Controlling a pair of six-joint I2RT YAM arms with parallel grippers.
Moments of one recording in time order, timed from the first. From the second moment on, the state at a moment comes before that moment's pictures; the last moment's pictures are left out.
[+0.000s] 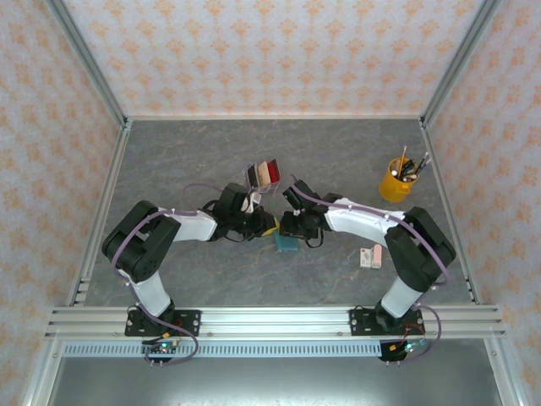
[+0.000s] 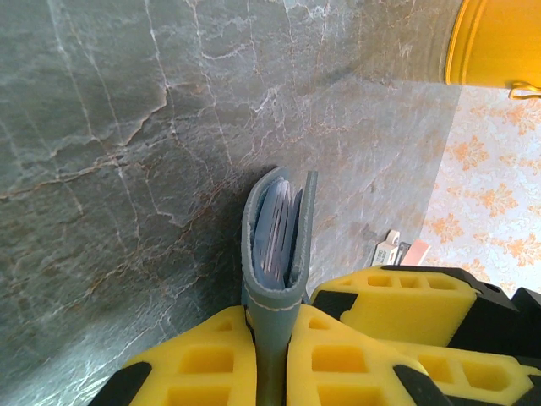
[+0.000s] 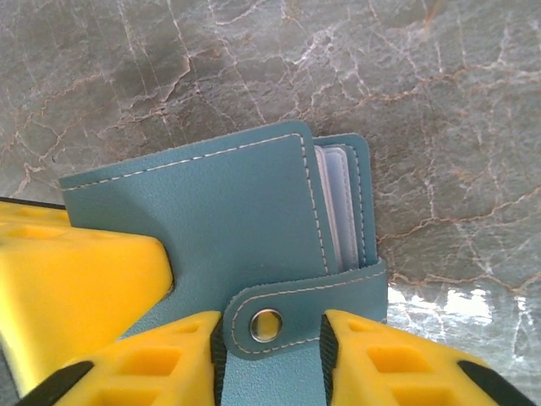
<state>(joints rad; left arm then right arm) -0.52 1.74 0.74 0.23 0.62 -1.07 0.73 1.65 1.00 -0.52 -0.14 0.78</state>
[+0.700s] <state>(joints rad) -0.53 1.74 0.78 0.14 0.59 -1.01 0.72 1.65 1.01 -0.64 0.13 0.88</state>
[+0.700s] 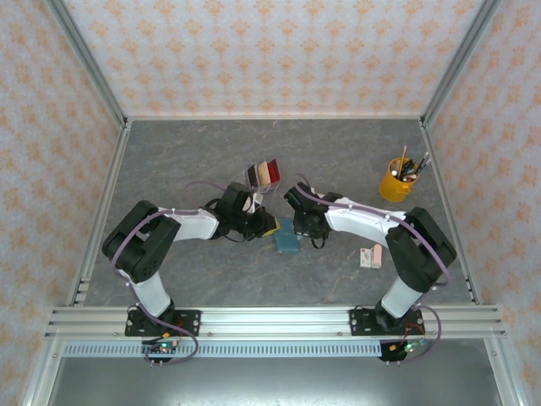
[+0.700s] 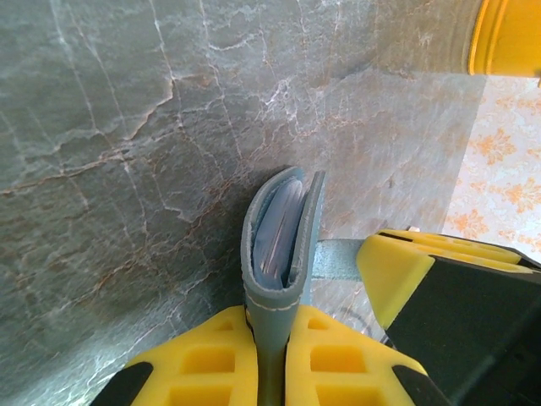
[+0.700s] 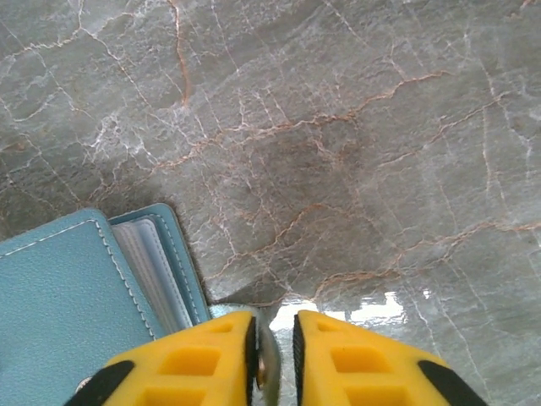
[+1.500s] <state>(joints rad) -0.47 1.53 0.84 -0.22 0.40 -0.87 0.73 1.60 1.01 -0.57 0.00 0.77</state>
